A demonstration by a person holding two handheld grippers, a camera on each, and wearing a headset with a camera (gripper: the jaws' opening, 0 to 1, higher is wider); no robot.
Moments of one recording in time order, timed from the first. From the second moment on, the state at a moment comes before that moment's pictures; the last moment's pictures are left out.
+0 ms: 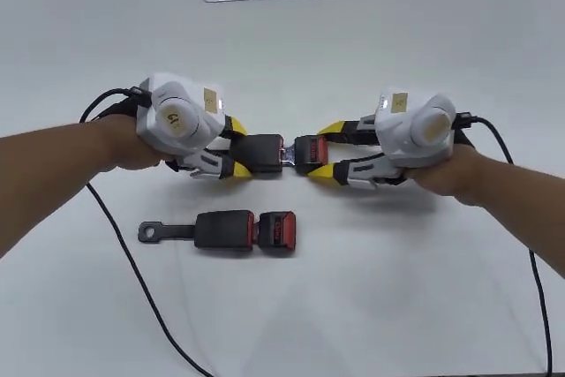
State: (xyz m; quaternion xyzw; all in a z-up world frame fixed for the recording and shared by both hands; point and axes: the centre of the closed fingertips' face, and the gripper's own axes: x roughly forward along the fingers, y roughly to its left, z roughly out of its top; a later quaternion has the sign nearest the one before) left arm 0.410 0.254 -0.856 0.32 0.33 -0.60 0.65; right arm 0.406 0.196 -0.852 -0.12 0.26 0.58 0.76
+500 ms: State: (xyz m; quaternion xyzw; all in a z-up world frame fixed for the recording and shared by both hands) left arm 0.411 0.255 -0.856 0.32 0.34 -0.60 0.65; right arm 0.412 0.194 -0.854 -0.11 0.27 0.54 0.79
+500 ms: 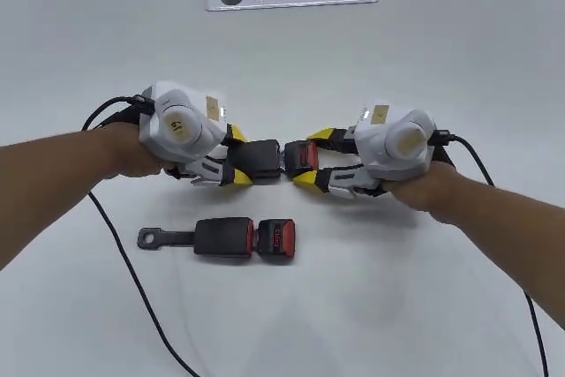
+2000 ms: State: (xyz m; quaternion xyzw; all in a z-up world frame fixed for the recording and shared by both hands) left arm 0.410 0.255 -0.856 0.32 0.34 -0.60 0.65; right arm 0.416 0.198 -0.858 -0.12 0.27 0.52 0.80
